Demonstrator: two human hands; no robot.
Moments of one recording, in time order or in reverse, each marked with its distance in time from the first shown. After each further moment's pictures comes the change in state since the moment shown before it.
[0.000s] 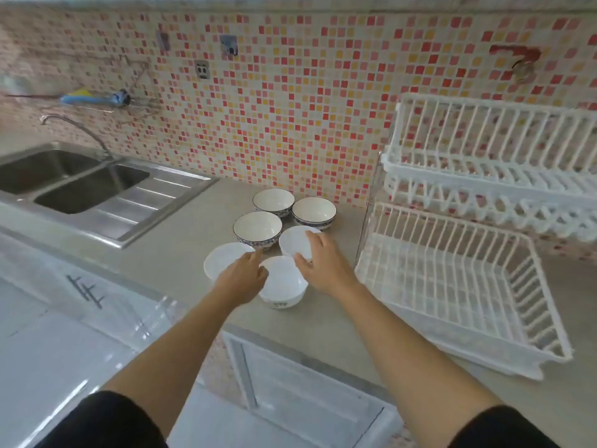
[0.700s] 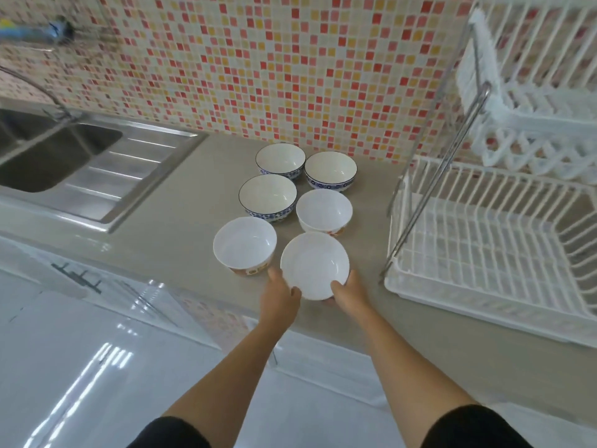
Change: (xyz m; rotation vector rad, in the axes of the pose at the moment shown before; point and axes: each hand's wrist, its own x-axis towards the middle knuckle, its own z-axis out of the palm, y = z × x) left_hand 0.022 -0.037 0.094 -0.477 -0.052 -0.224; right_hand 0.009 0.045 0.139 0.851 -0.013 0.898
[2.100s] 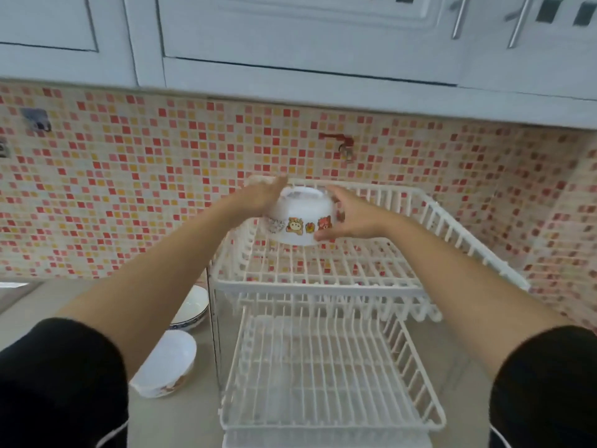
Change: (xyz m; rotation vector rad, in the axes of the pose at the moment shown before) left_hand 0.008 0.466 -0.024 0.087 -0.329 0.664; right_hand -0.060 -0.294 -0.382 -0.832 0.134 -0.708
